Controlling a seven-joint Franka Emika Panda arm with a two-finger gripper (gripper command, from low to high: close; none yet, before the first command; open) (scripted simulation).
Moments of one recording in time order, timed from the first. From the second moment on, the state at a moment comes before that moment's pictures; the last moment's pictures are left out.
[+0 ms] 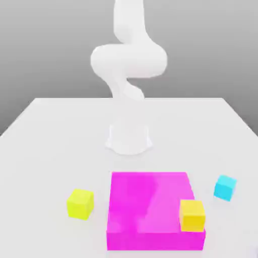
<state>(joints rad) -0.01 -0.72 -0.03 -2.35 0.01 2.35 0.78</state>
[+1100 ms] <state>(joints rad) -0.25 0.28 -0.07 -2.77 0.18 3.04 0.56</state>
